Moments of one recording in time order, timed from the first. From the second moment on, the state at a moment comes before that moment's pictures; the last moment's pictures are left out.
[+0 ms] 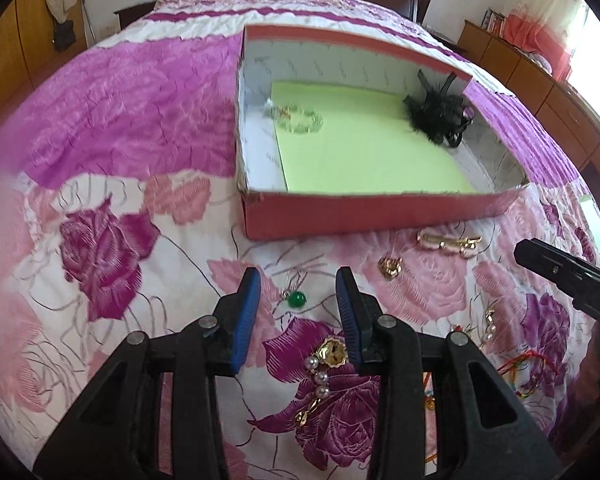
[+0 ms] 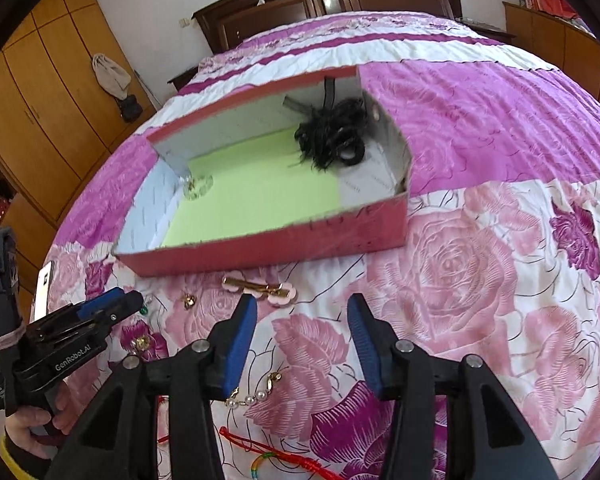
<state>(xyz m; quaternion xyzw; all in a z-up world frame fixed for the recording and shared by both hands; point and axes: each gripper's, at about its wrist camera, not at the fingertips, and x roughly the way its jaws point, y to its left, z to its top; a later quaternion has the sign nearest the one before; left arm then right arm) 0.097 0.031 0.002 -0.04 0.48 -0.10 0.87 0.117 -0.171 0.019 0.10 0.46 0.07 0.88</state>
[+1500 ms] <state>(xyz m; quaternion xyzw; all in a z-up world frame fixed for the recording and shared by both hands) 0.073 0.033 0.013 -0.05 0.45 -0.13 0.88 0.133 -0.108 -0.011 -0.02 0.48 0.18 0.86</state>
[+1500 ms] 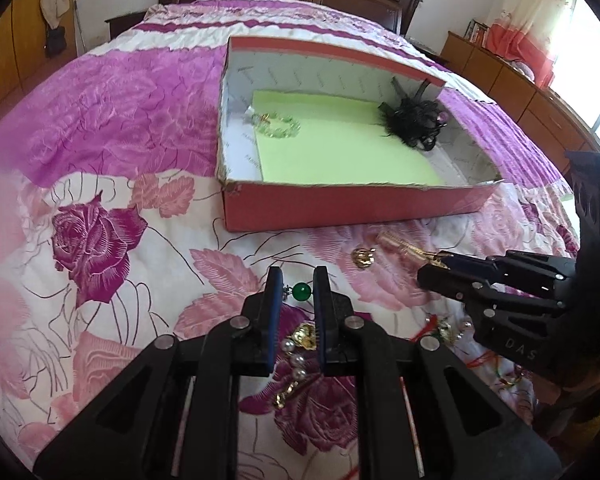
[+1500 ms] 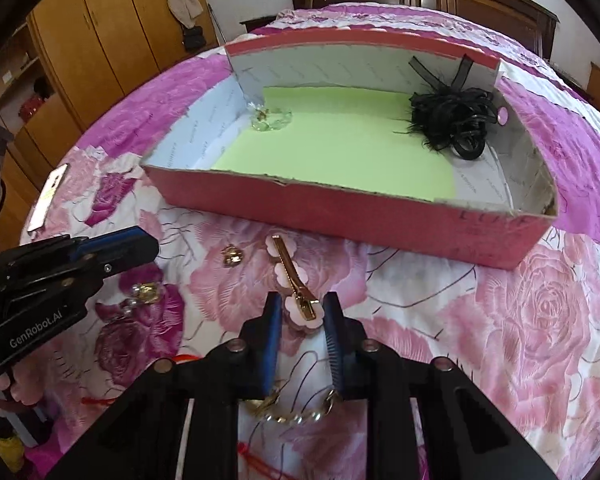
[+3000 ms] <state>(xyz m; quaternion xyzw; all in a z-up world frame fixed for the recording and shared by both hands) 0.152 0.010 0.069 -0.03 0.38 -0.14 0.91 0.171 -0.188 0.066 0.04 0.38 0.09 0.92</state>
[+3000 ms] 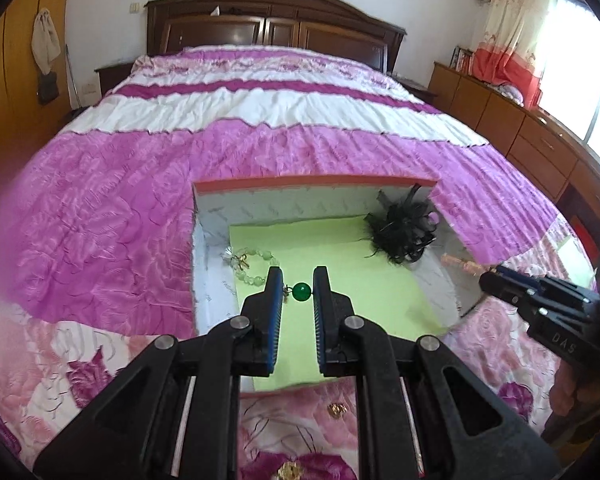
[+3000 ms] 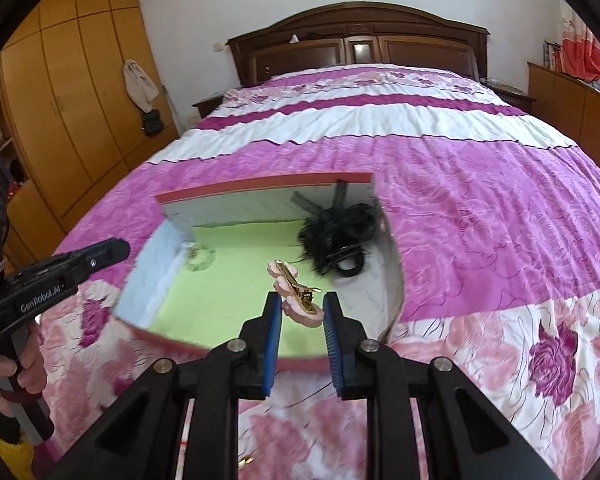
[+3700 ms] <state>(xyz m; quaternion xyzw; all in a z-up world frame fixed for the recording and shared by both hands) 0.189 -0.009 0.002 -0.01 0.45 -0.11 0.88 0.221 -0.190 0.016 0.01 0.43 0.05 0.90</state>
